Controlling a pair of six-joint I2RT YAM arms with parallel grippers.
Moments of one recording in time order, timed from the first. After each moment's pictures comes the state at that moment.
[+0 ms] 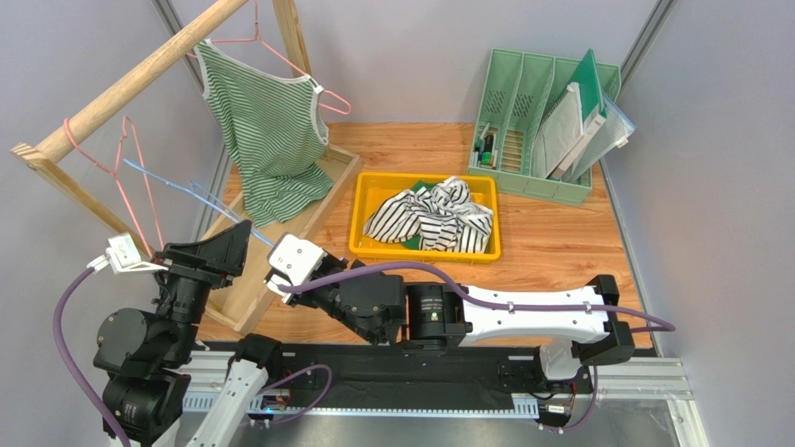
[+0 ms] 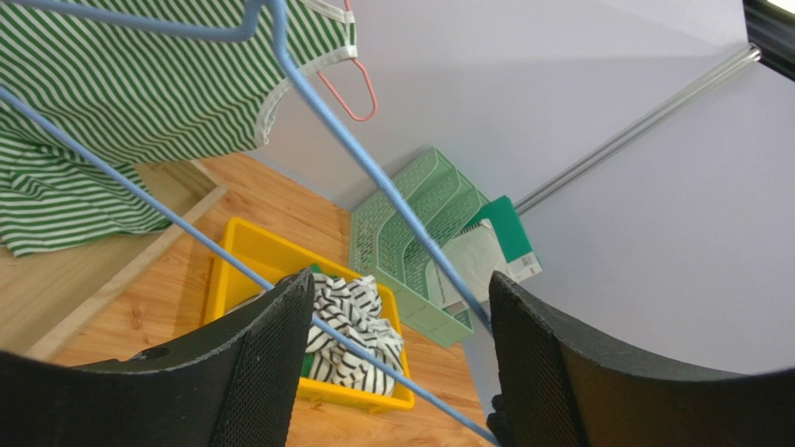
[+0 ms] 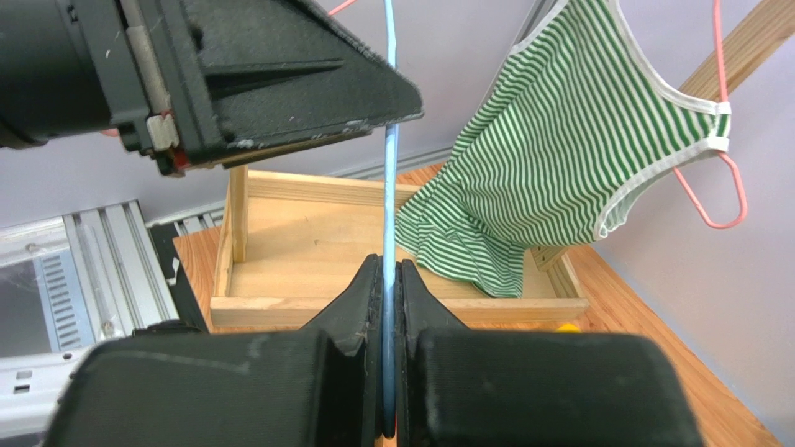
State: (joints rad) left arm -0.27 0.29 1.13 -0.65 -0.12 -0.83; right arm 1.60 1.64 1.73 -0.08 0.64 -0.27
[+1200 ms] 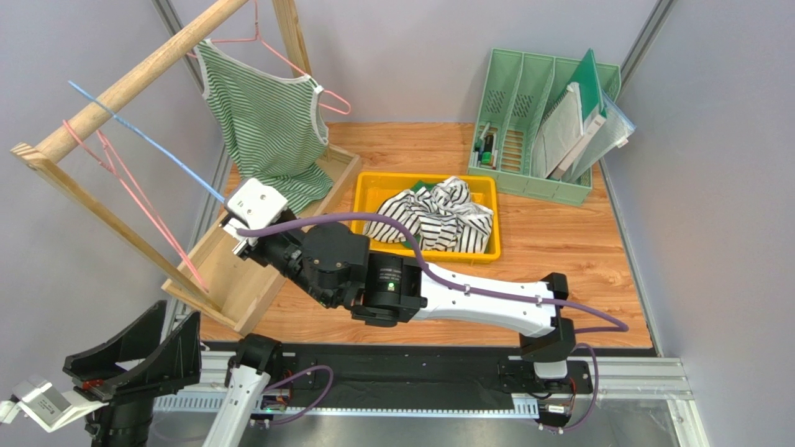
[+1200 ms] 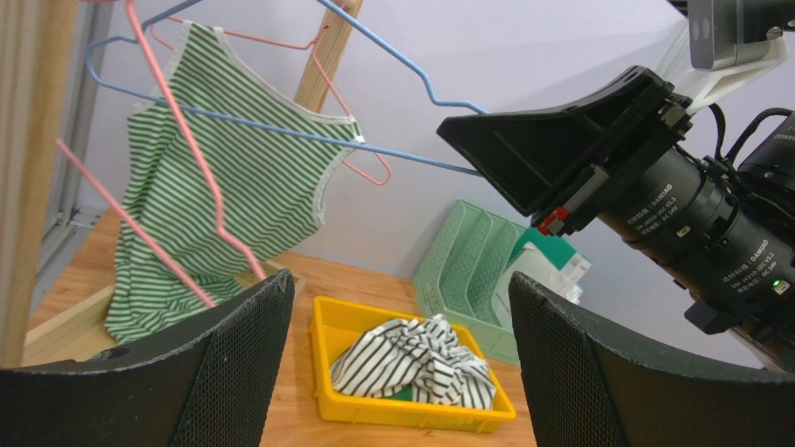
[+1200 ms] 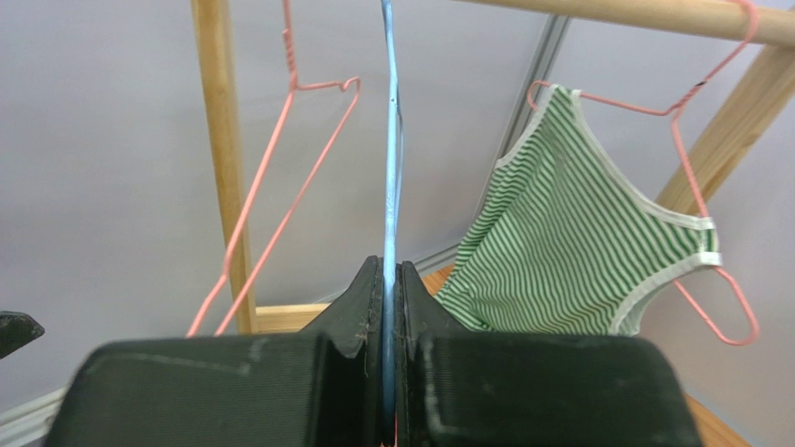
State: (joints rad) left arm -0.27 0.01 1.34 -0.88 -0.12 -0.45; right arm 1.51 1.90 2.19 -0.04 0.57 -0.28
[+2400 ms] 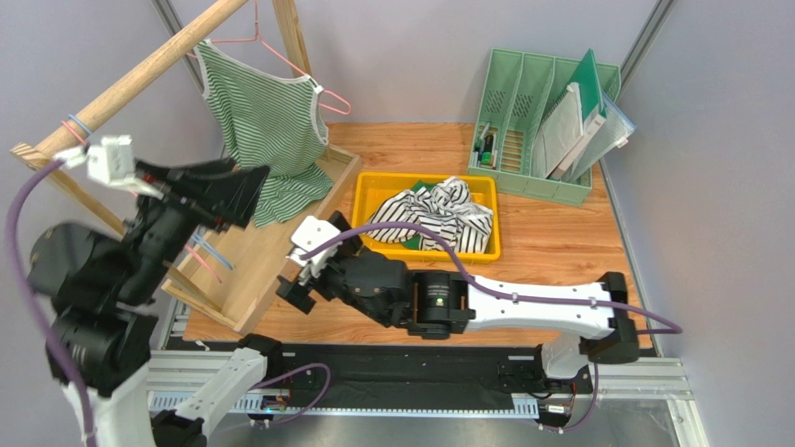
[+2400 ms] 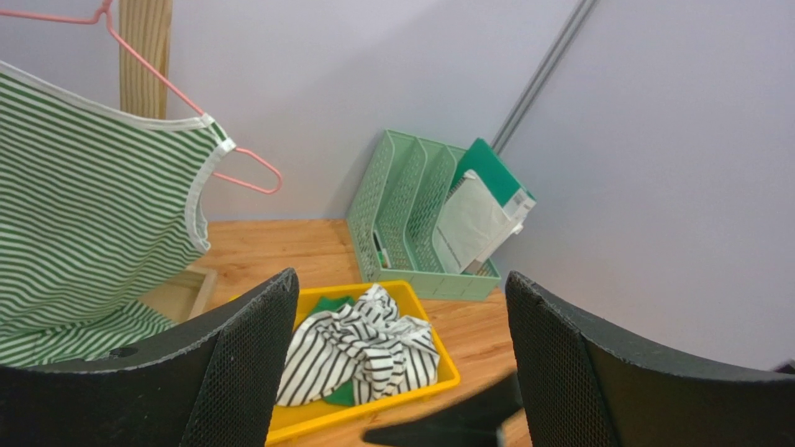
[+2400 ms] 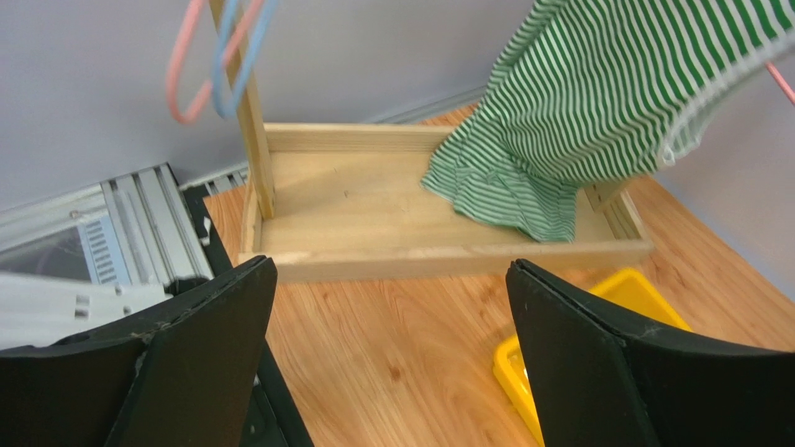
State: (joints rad) left arm -0.27 0.77 1.74 -0.75 0.19 -0.46; right arm 1.51 1.61 1.64 -0.14 0.52 -0.08
